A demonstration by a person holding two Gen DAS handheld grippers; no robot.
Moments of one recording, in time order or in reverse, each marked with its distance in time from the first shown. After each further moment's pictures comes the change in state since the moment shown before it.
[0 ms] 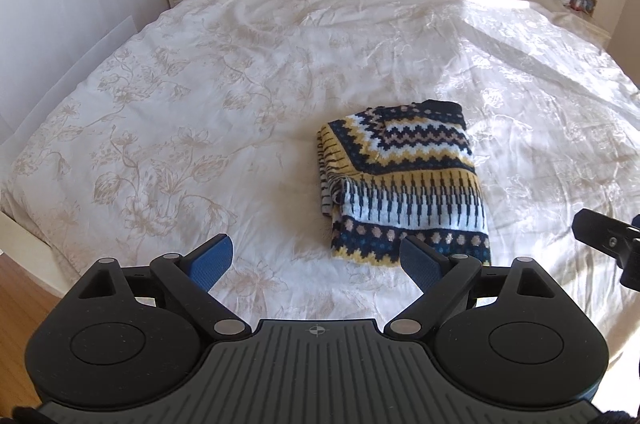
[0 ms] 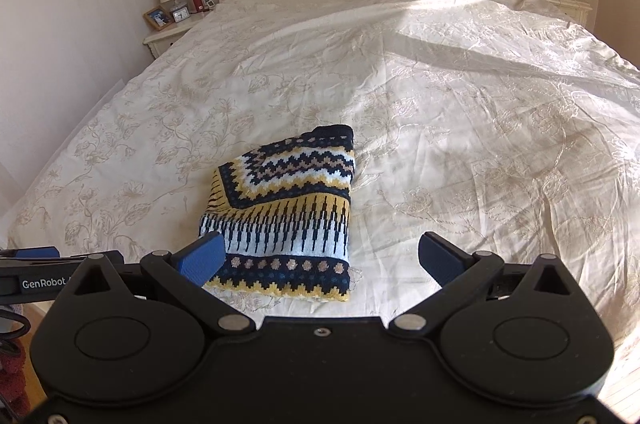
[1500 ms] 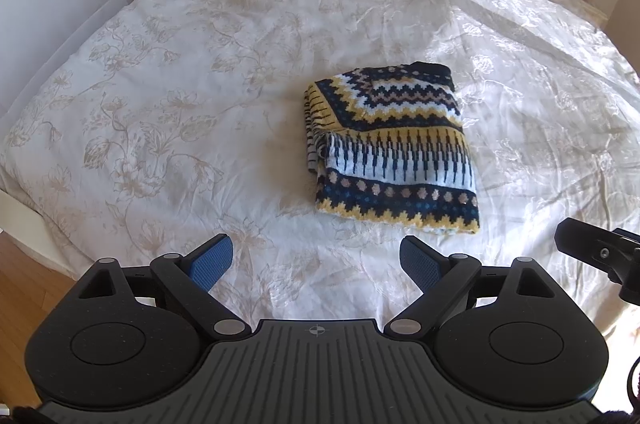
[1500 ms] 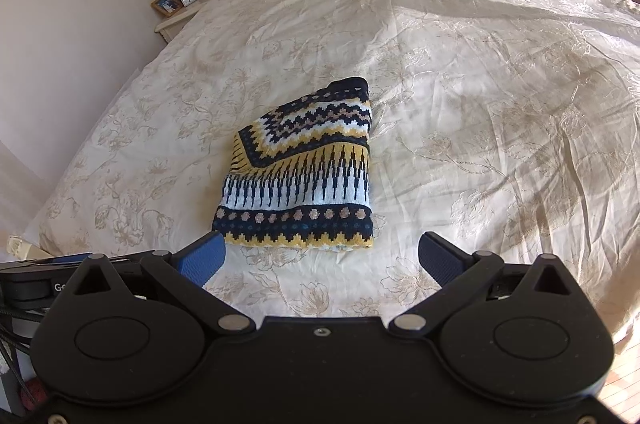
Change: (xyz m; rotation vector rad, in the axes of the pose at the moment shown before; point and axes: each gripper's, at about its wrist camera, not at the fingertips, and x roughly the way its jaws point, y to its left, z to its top) left arm -0.001 -0.009 -0.019 -0.001 0.085 -0.020; right arm -0.005 -0.008 -0.025 0.092 0.083 0.074
